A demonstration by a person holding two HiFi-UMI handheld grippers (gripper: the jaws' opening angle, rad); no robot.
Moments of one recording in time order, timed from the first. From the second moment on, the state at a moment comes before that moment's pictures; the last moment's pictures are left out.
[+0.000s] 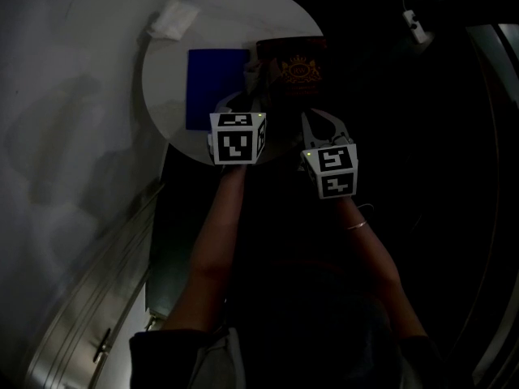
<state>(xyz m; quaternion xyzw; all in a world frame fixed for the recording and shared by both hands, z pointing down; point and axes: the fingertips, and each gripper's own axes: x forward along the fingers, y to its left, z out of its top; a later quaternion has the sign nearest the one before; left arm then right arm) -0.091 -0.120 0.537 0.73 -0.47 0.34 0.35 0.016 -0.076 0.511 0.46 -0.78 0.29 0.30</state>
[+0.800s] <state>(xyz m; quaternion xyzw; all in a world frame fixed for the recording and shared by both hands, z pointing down) -0.022 -0.094 0.506 0.78 -0.44 0.31 0.32 0.066 -0.025 0.507 0.52 -0.75 0.29 0.29</state>
